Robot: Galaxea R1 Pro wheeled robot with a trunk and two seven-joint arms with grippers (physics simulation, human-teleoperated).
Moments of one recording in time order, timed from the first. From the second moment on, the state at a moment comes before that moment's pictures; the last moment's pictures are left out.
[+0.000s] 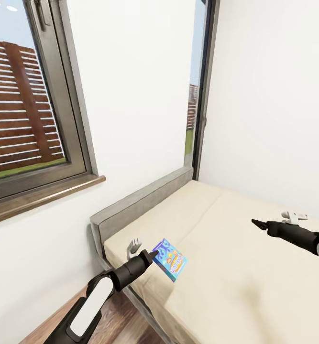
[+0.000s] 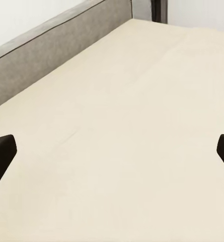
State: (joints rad) left arm -0.36 0.00 -0.36 -1.21 1.16 0.44 -0.10; right arm -0.44 -0.47 -0.21 -1.45 -0.43 0.78 0.33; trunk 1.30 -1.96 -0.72
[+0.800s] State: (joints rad) left arm -0.36 0.00 -0.36 -1.21 1.16 0.44 -0.09; right arm -0.39 -0.47 -0.21 -1.50 -0.43 0.78 0.33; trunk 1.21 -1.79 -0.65
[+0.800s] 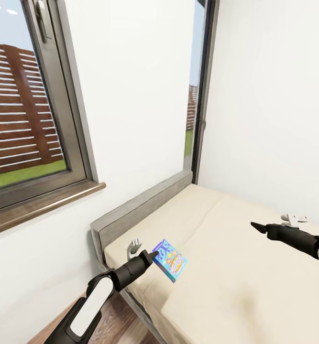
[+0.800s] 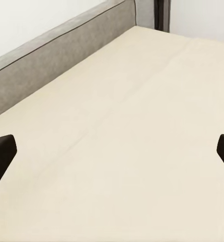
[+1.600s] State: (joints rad) left arm -0.35 0.00 -0.38 -1.23 1.15 0.44 -0.10; right arm -0.39 -0.47 -0.21 -1.50 -0.43 0.78 0.33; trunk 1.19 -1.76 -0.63
